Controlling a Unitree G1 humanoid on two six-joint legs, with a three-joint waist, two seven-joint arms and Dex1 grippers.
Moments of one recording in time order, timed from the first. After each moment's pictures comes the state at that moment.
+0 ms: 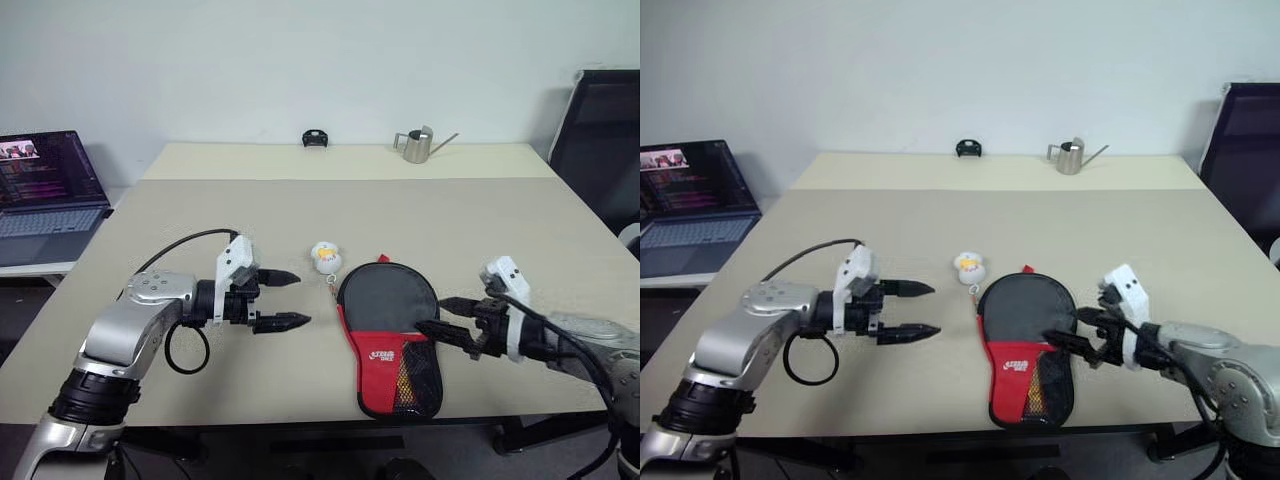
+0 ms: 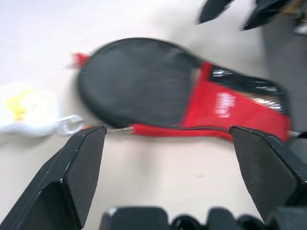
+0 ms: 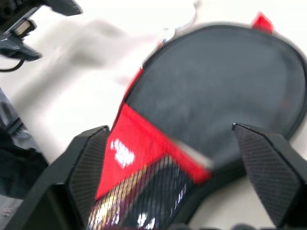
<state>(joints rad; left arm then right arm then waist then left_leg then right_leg) -0.45 0.78 -0.04 -0.06 -0.45 0.51 -1.14 -0.30 -0.63 -0.20 -0.59 0.80 1.29 0.53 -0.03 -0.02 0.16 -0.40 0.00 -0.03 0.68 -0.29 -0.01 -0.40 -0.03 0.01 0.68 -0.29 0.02</state>
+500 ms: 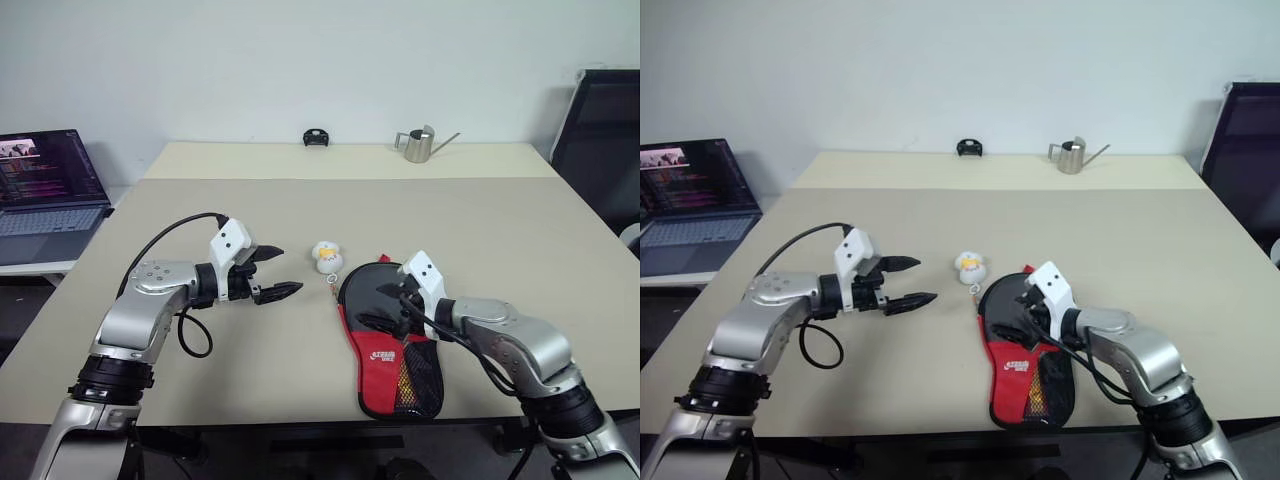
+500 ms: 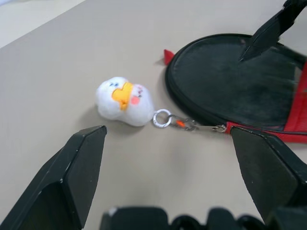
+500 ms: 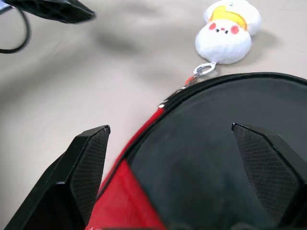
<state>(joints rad) -0.52 0.71 -0.03 0.07 -0.33 0.40 -1.02 -0.46 -0.45 0.23 -0.21 0.46 0.83 0.57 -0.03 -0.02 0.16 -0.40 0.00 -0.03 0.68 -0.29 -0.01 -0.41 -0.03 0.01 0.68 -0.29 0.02</state>
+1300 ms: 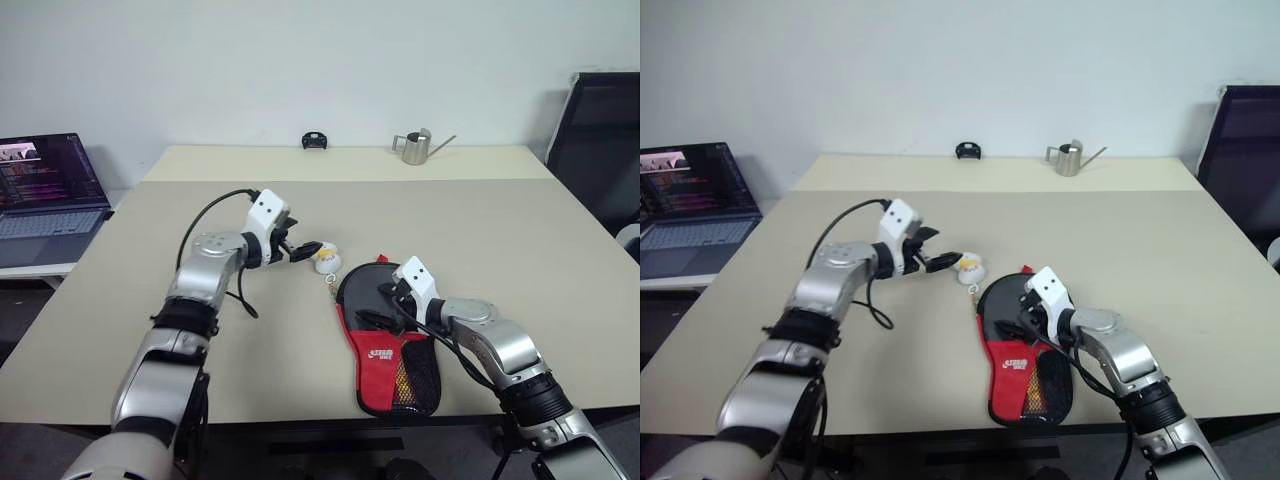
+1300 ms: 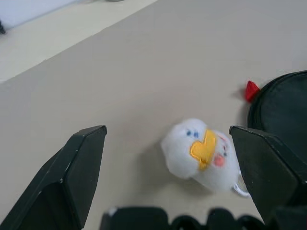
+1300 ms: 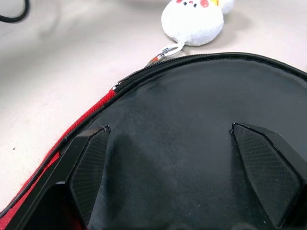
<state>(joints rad) -0.97 0.42 -0.10 0.78 -0.11 0.23 -0.81 -0.48 -0.37 0.24 0.01 0.26 0.63 0.65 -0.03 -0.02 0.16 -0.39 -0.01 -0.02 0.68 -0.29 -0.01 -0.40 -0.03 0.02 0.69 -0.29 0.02</state>
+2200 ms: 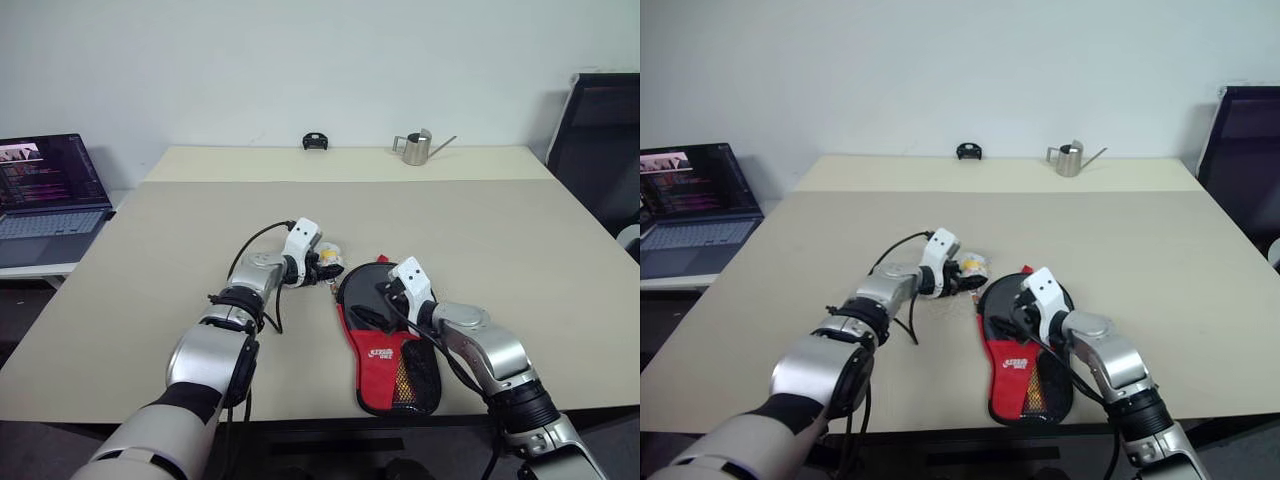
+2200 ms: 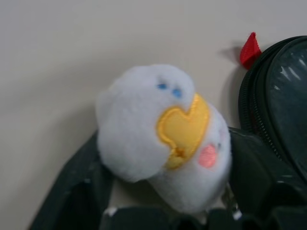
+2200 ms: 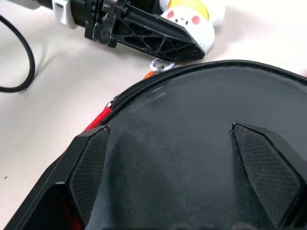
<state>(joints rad) -1.11 0.23 -0.03 1.27 -0.02 0.13 -0.77 -0.45 -0.29 0.21 -0.01 0.24 0.64 0.56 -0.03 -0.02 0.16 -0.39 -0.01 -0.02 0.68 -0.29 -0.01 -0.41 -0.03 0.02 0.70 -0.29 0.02</state>
